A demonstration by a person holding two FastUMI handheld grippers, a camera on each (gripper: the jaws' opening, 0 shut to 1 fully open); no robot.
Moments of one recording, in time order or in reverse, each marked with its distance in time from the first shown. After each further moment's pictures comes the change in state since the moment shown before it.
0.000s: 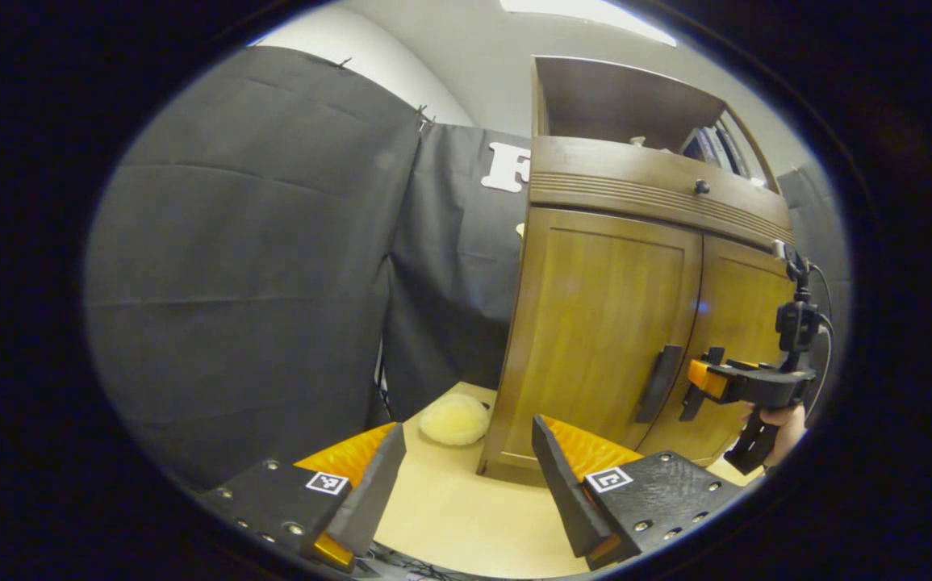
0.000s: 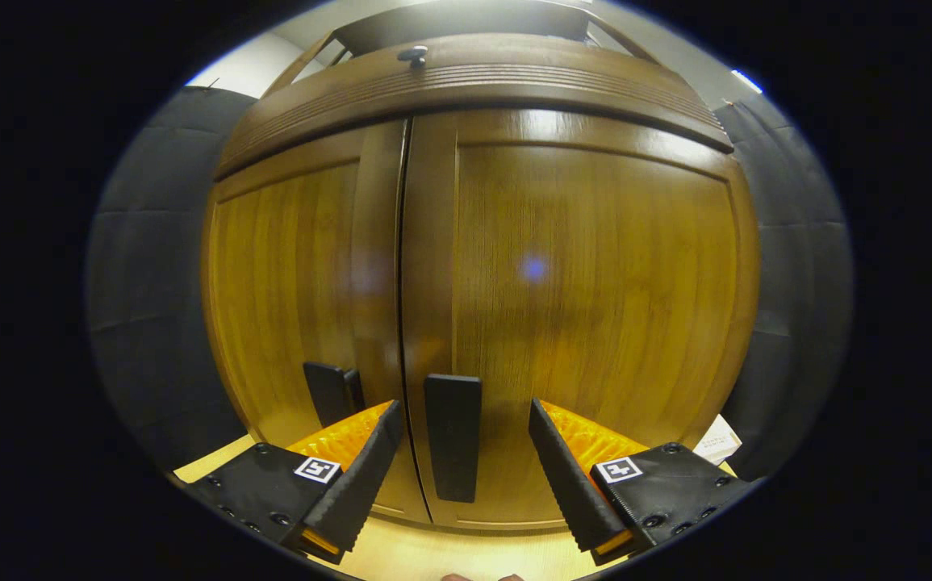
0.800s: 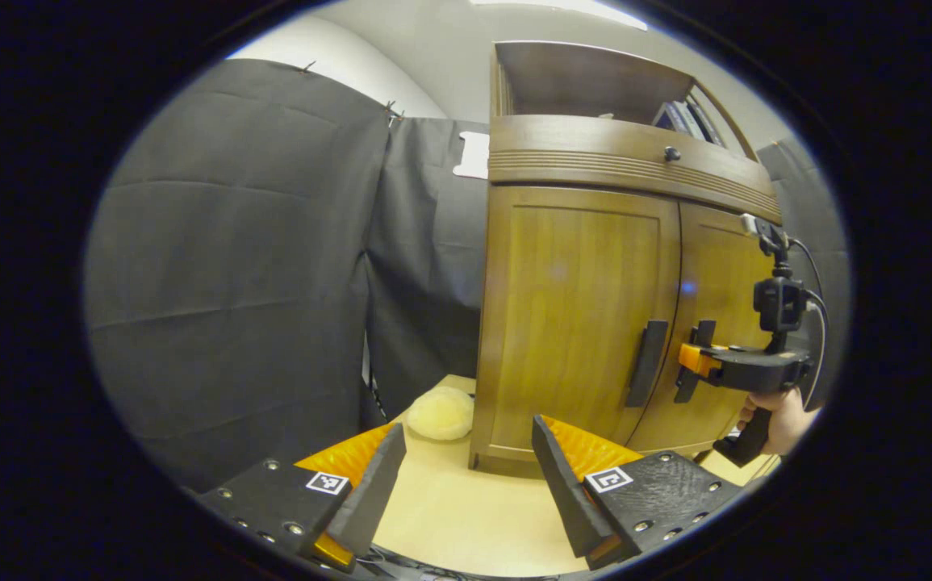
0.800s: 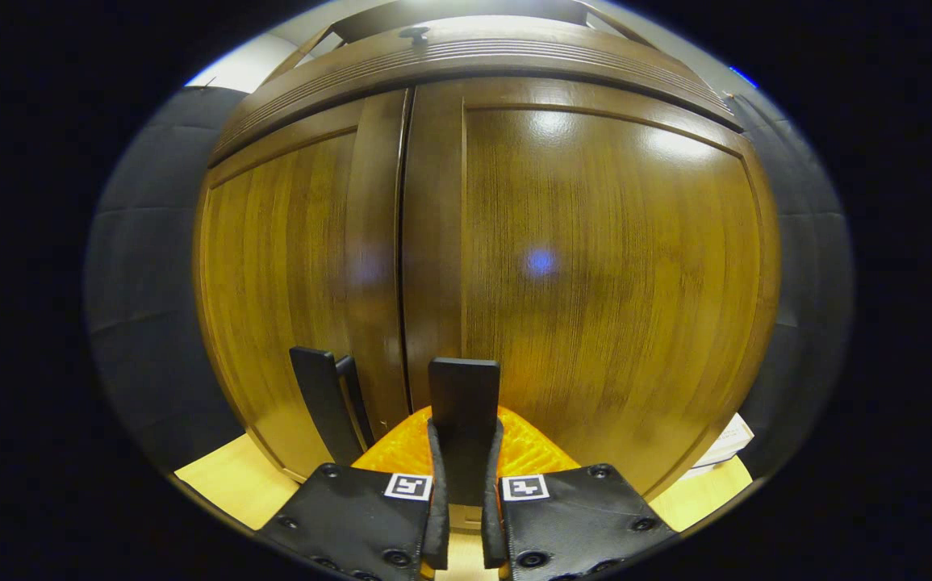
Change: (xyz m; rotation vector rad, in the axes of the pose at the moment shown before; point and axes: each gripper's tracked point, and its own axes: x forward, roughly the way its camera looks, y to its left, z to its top) left arm 0.009 -0.036 -0.011 0.097 0.039 -0.066; right arm 0.017 0.008 -0.008 0.021 0.018 0.025
